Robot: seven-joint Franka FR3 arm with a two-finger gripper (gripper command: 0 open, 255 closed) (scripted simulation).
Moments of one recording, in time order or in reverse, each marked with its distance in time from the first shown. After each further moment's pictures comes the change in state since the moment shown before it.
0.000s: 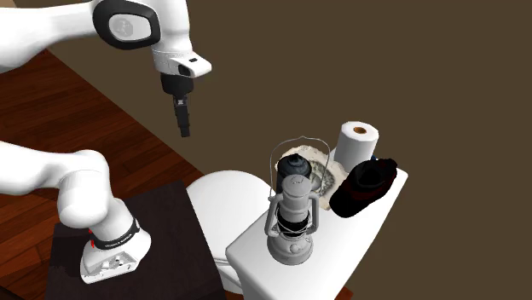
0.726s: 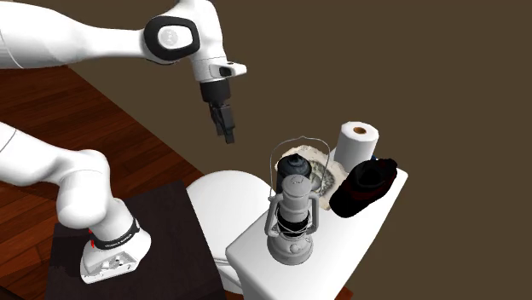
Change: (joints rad) arm -0.029 0.214 0.045 0.024 -0.293 0.254 -0.075
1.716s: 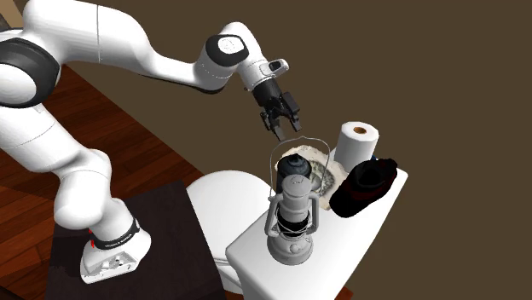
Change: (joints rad) arm -0.078 0.375 0.075 0.195 -0.542 0.268 0.060
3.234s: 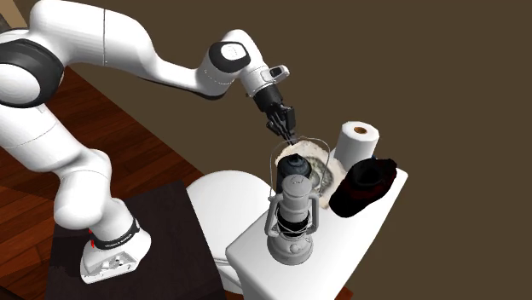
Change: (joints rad) arm -0.004 0.017 -0.001 -0.024 -0.030 0.031 0.033
